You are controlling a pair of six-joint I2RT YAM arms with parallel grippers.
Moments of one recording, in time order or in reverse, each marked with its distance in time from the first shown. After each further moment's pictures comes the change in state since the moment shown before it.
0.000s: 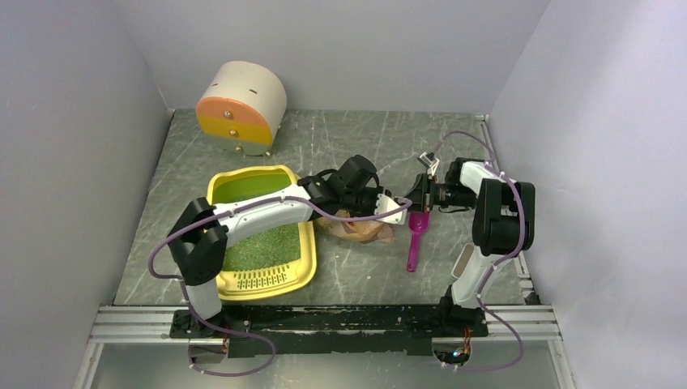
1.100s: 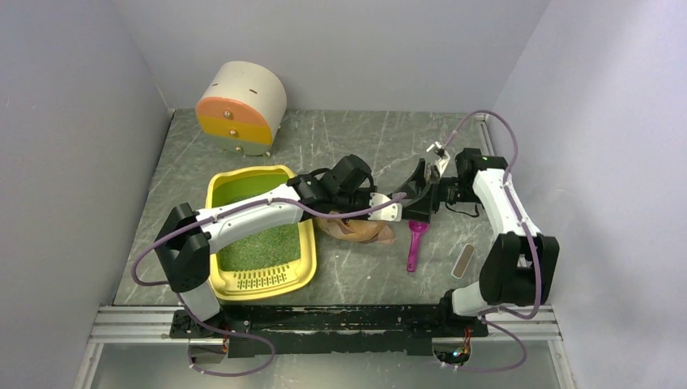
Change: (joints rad) left arm -0.006 -0.064 0.005 -0.140 -0.047 -0.112; right arm 0.056 -0.370 0.016 0.015 0.020 -0.055
